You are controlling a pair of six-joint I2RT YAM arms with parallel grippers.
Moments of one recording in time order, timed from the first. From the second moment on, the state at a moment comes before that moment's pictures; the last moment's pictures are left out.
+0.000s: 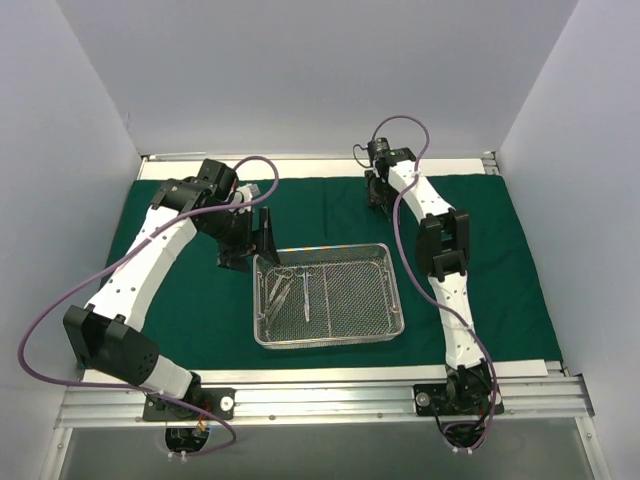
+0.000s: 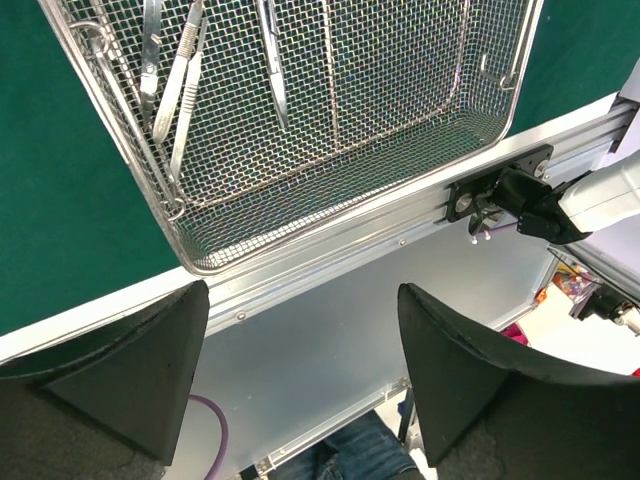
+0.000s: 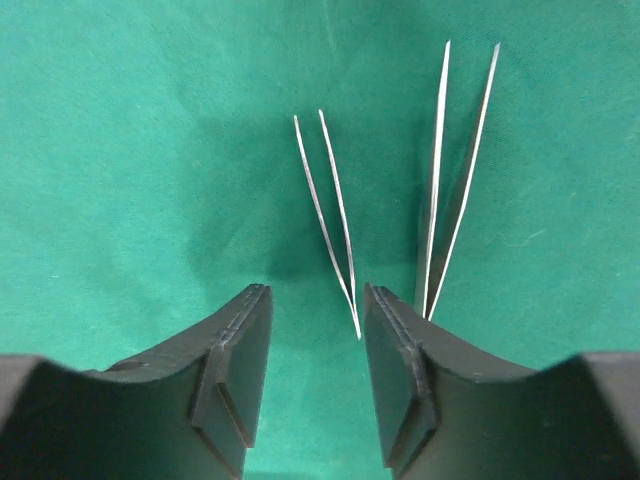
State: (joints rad) left arm -0.37 1.50 1.57 -1.29 0.42 -0.44; right arm 0.28 2.52 2.32 -0.98 0.19 0.21
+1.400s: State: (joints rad) left arm -0.78 2.02 1.47 -0.90 -0.09 -0.68; right arm 0.31 1.43 1.53 -0.89 0.00 0.29
